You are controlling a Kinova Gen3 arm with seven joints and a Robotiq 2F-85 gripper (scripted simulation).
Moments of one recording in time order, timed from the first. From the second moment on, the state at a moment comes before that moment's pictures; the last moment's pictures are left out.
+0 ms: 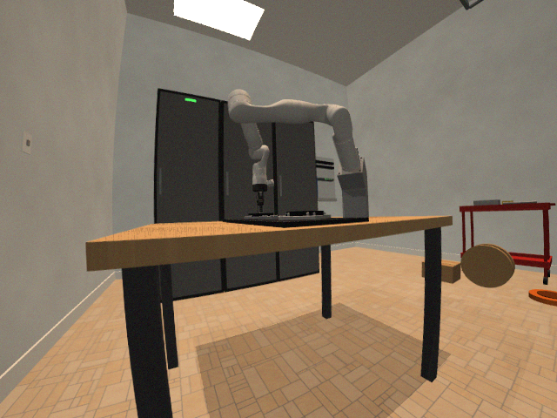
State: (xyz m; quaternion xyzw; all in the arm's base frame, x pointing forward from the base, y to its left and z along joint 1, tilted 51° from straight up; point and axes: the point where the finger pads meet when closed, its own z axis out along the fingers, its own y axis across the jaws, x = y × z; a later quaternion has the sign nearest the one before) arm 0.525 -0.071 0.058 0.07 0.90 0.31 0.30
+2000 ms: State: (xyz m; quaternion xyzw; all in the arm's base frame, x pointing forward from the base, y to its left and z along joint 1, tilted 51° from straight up) arm 0.527 -0.070 0.056 0.07 0.90 0.31 0.30
